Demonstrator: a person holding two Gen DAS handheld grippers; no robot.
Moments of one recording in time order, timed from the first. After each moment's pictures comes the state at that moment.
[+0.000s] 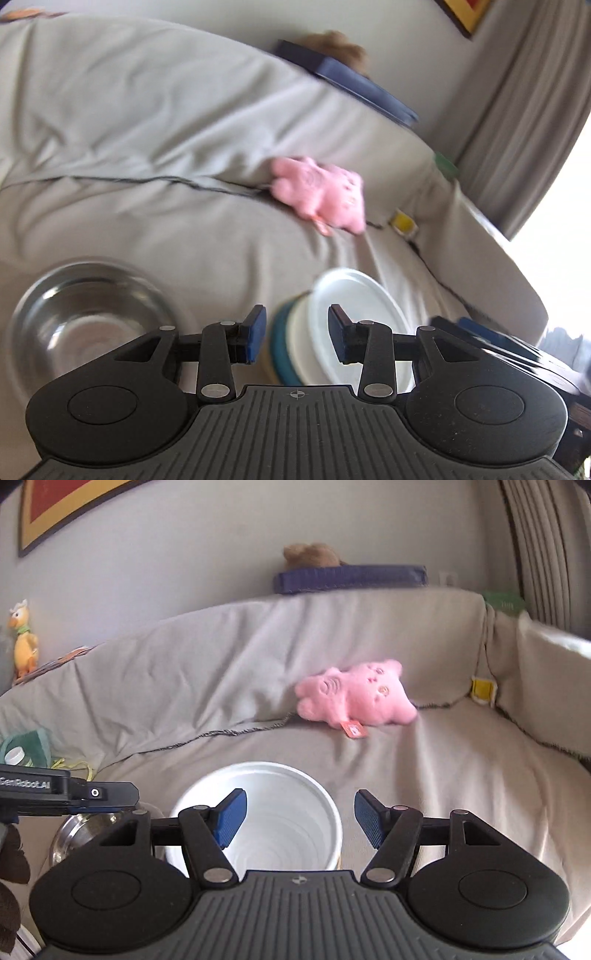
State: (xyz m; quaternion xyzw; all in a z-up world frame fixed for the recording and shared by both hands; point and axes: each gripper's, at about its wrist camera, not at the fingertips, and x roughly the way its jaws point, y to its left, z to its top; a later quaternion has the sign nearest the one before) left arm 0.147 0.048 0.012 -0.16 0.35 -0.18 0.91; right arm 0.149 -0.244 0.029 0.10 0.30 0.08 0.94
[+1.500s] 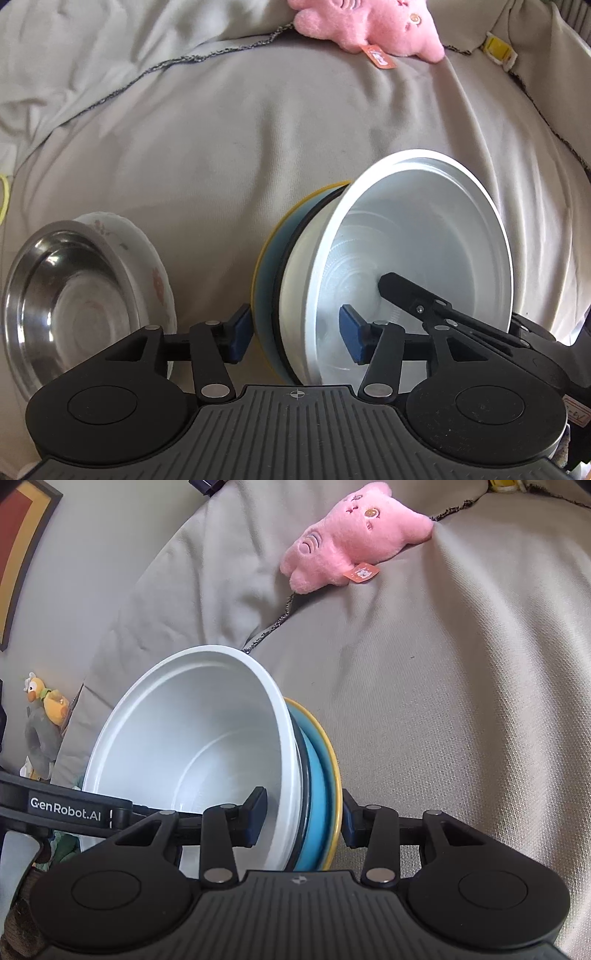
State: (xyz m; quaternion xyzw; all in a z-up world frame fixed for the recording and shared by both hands) left arm 0.237 -0.058 -0.047 0.03 0.60 -0.05 0.80; right arm 0.222 -0.281 -0.110 0.31 0.42 0.20 0.83
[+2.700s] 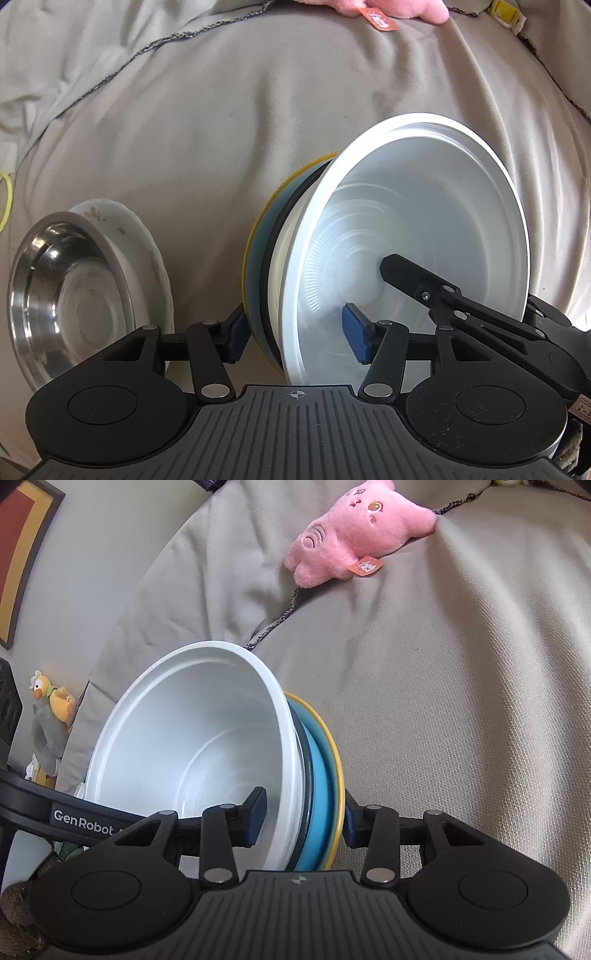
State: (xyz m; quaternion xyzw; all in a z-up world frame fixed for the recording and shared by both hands) left arm 0.243 -0.072 -0.058 0.06 0.64 -0.04 0.77; right arm 0.227 -0.281 -0.115 0.31 0.42 0.21 0.82
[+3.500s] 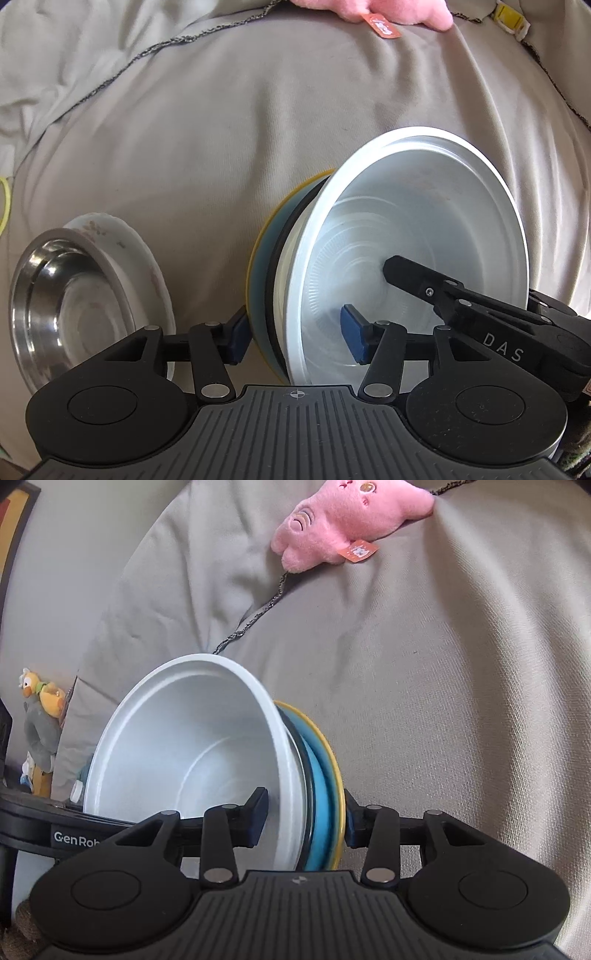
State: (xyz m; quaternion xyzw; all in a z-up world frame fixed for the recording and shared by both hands) left arm 0.253 -0.074 -0.053 0.06 0.64 -0.04 0.76; right arm 0.251 -0.281 -0.104 0.29 0.47 0.21 0.80
